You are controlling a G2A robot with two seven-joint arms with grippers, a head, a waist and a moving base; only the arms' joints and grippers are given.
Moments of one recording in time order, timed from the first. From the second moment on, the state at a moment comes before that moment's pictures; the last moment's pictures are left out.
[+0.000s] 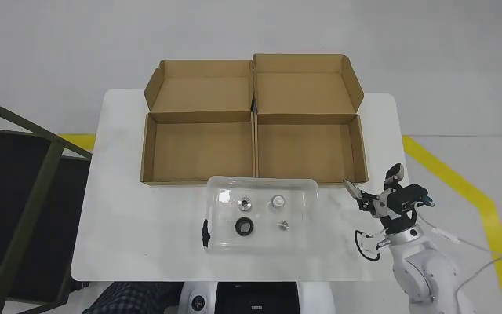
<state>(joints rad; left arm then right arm) 0.10 -0.36 -0.80 -1.16 2.08 -0.18 0.24 -1.80 -1.19 1.66 -1.94 -1.24 -0.33 -0.19</state>
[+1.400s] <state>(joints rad) 0.10 -0.36 -0.80 -1.16 2.08 -0.18 0.24 -1.60 -1.17 1.26 -2.10 -1.37 -0.62 0.44</state>
